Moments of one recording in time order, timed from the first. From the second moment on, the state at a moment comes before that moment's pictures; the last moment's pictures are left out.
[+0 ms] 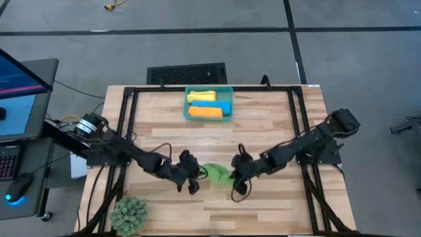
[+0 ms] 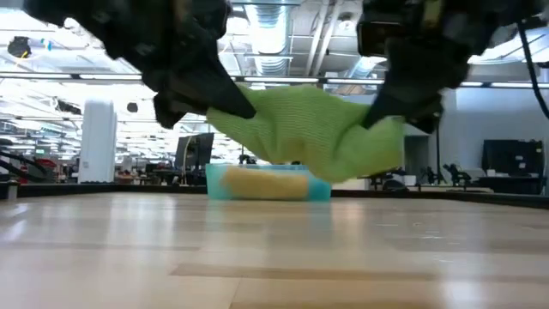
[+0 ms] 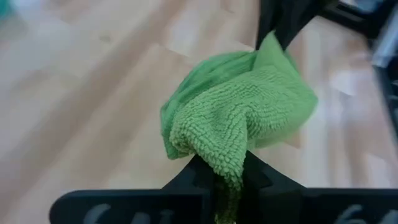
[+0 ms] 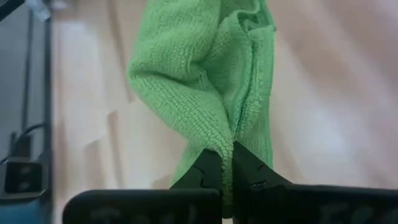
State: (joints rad) left arm -0.43 1.65 0.82 0.18 -0.47 -0.66; right arm 0.42 1.59 0.85 -0.10 0.15 0.76
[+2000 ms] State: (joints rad) left arm 0.66 1.68 0.92 0.12 -0.06 -0.18; right arm -0.64 1.98 1.46 -0.45 -0.07 -0.25
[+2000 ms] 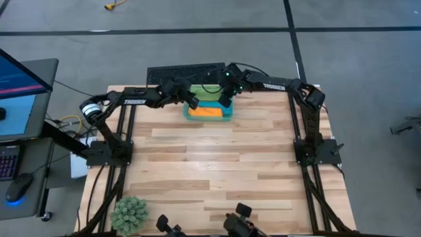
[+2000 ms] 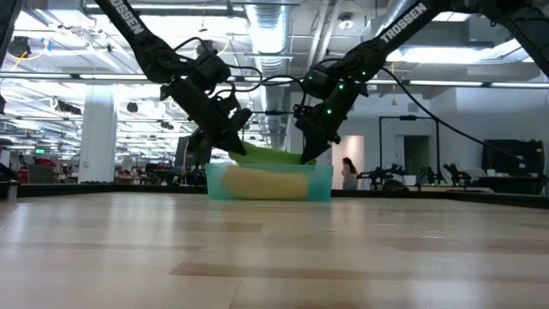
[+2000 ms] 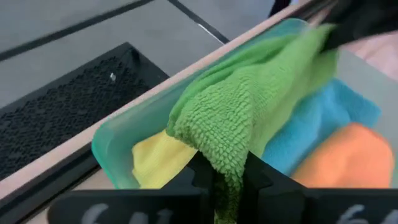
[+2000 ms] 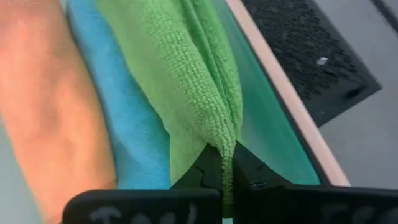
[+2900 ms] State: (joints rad) left arm 0.69 1.79 0.98 0.02 -0.04 -0.21; right arm -0.66 2.05 1.46 -0.44 -0.11 -0.26
